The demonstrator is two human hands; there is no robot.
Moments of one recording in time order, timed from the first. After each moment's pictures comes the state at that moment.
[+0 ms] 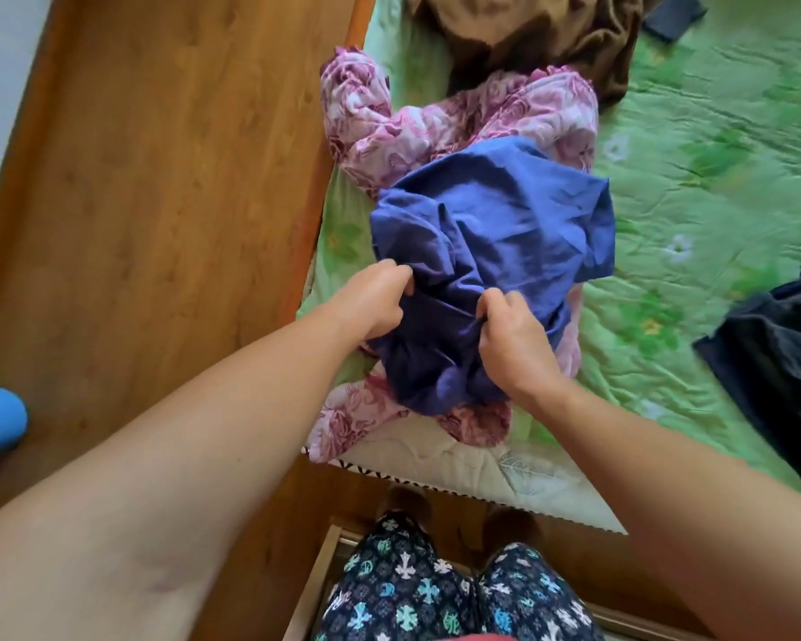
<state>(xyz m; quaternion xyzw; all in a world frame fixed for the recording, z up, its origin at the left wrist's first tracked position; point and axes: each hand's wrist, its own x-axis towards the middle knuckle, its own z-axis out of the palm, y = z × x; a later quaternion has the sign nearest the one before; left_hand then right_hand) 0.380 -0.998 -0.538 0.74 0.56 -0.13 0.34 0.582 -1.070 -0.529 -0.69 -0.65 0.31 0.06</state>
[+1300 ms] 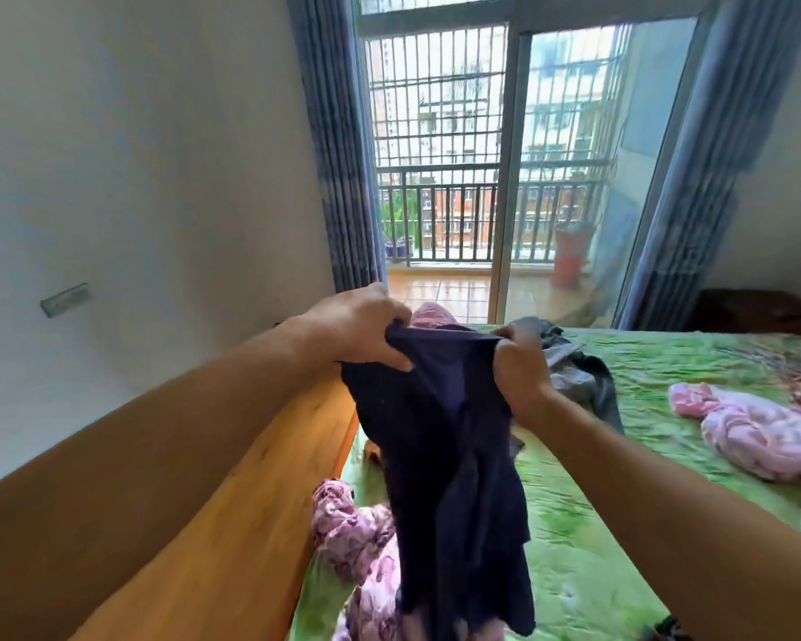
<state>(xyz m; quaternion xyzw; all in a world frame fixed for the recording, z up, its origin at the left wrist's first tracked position) 0.494 -0.932 0.028 0.87 0.49 0.03 -0.04 0.709 -0.954 -0.063 -0.65 -0.46 0.30 0.53</state>
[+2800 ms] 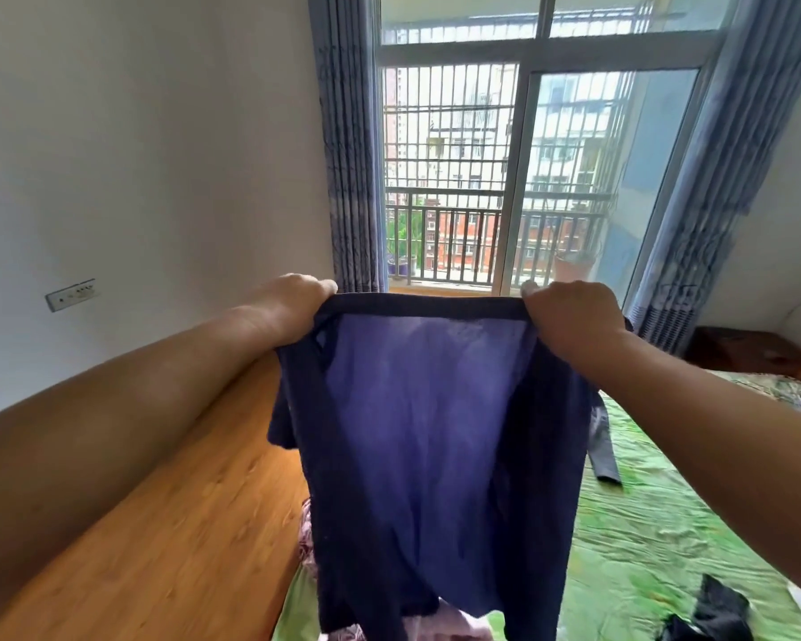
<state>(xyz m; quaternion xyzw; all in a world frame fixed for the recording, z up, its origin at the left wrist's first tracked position) 0.418 -0.921 0.050 0.80 0.59 0.05 -0.13 0.766 -0.957 0.039 -0.65 -0.69 -0.32 0.00</state>
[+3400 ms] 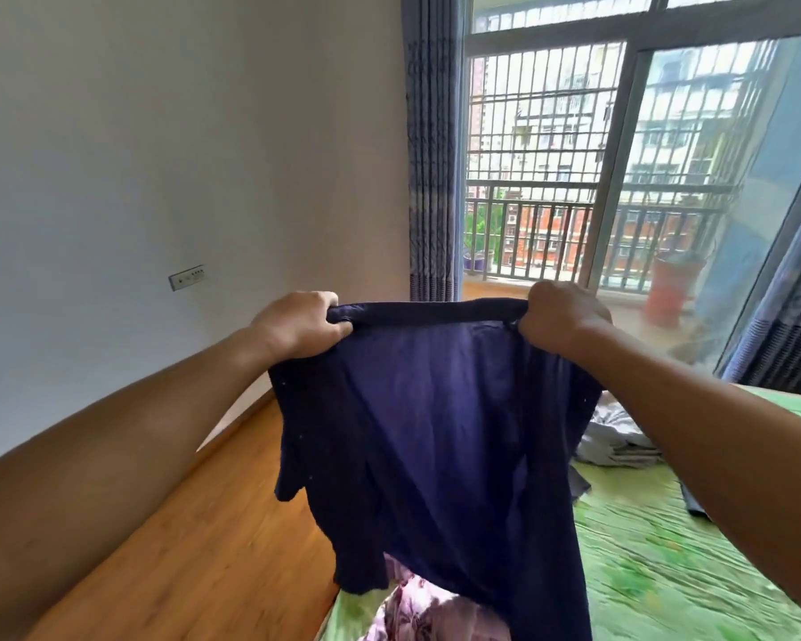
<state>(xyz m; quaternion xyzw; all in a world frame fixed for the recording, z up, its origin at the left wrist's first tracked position) 0.356 -0.971 0.044 0.68 0.72 0.13 0.00 0.671 -0.927 0.050 -0.68 -0.72 0.00 0.14</state>
